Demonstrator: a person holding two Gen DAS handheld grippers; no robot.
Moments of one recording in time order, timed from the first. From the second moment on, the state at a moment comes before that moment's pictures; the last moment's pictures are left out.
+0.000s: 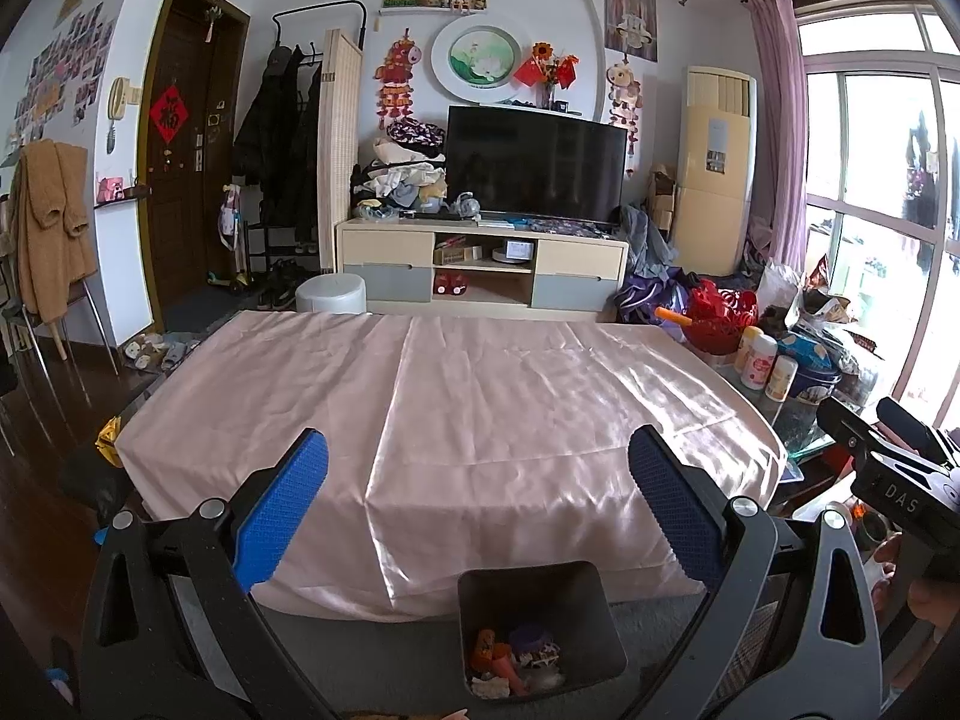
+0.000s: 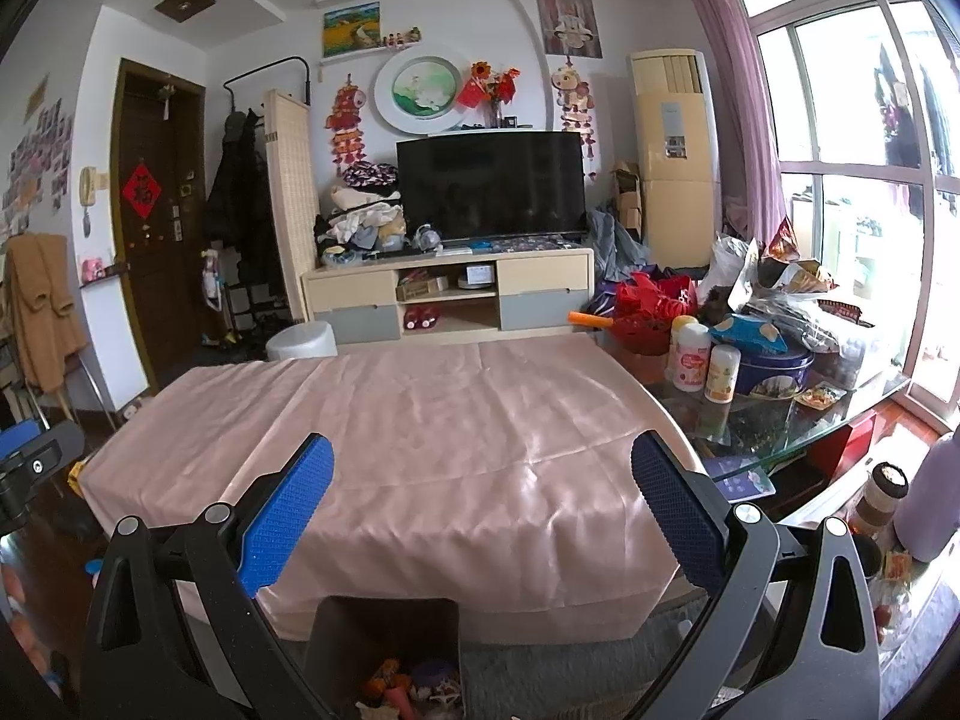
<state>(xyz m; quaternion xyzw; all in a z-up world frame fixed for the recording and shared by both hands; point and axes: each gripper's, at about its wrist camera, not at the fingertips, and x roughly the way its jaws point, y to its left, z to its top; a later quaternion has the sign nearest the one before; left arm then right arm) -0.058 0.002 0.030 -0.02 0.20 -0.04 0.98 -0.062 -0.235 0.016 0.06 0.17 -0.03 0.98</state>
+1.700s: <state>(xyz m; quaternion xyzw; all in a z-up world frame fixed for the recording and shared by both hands) -0.057 -0.010 0.029 -0.01 0.21 -0.03 0.98 -0.060 -0.238 0.012 0.06 0.17 -0.04 0.98</state>
